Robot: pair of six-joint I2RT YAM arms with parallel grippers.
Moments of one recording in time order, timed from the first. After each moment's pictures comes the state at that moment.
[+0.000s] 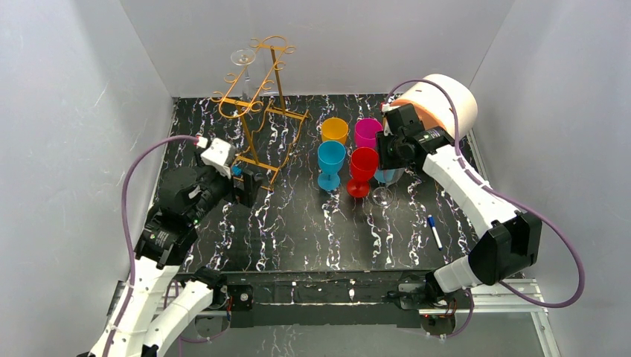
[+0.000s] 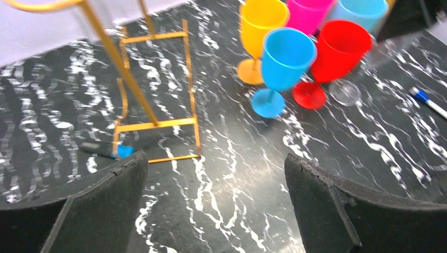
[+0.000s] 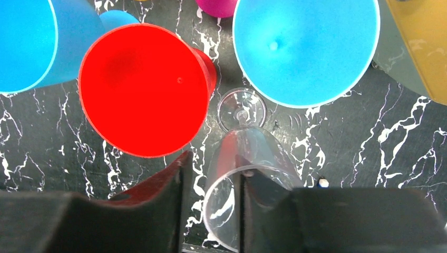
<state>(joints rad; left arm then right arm) -0.38 0.65 0.93 -0.54 0.17 0.03 0.46 1.44 1.37 -0.88 0.08 0.23</state>
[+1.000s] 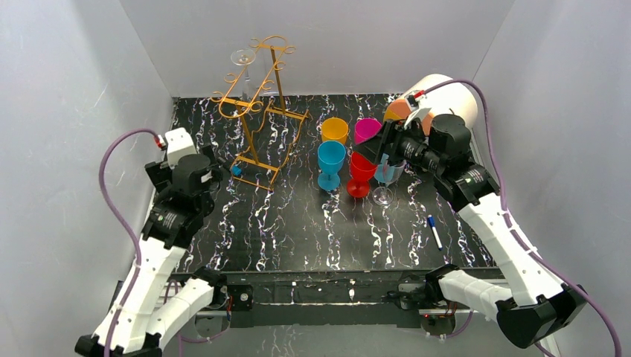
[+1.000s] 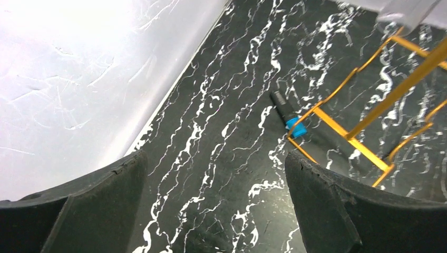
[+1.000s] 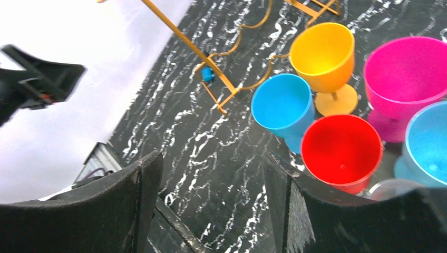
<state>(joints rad) -0.37 0.75 1.00 -0.69 -0.85 -0.24 0.46 1.03 1.17 -0.39 -0.36 0.46</state>
